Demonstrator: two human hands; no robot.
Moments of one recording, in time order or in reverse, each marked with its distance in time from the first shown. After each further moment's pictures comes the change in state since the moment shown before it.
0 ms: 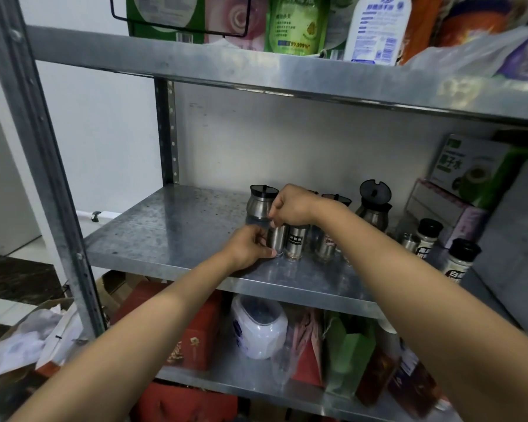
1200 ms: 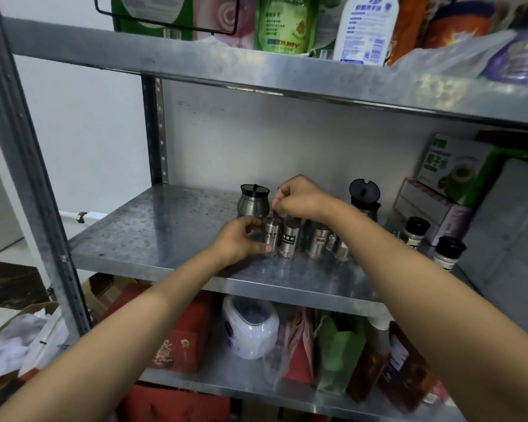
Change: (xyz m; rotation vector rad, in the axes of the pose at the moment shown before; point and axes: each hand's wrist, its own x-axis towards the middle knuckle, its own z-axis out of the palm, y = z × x) left_hand -0.002 0.011 -0.007 -0.101 0.009 0.014; right_hand -0.010 0.017 -0.015 0.199 0.151 -0.002
